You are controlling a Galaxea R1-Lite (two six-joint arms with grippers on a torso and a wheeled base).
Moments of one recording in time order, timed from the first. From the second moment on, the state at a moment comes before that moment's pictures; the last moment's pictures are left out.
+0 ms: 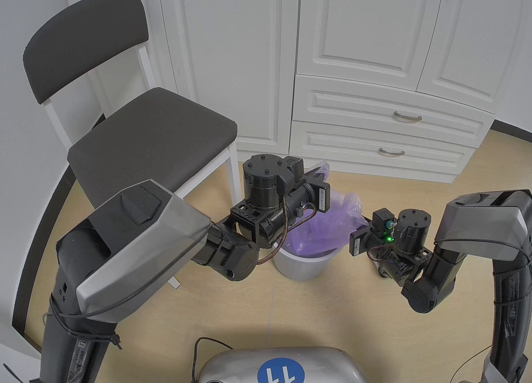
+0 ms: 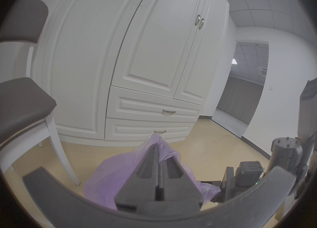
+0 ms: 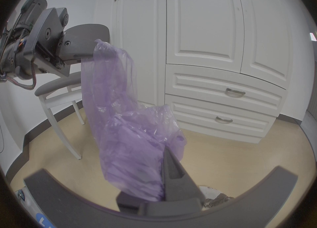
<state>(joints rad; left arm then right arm) -0.70 2.44 -1.51 -0.96 0.00 -0.12 0.39 2.35 -0.69 -1.55 -0.14 -0.11</state>
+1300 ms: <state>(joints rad) -0.63 2.70 -1.84 -0.84 -0.01 -0.20 0.47 2.60 -0.82 -1.36 -0.07 0.13</state>
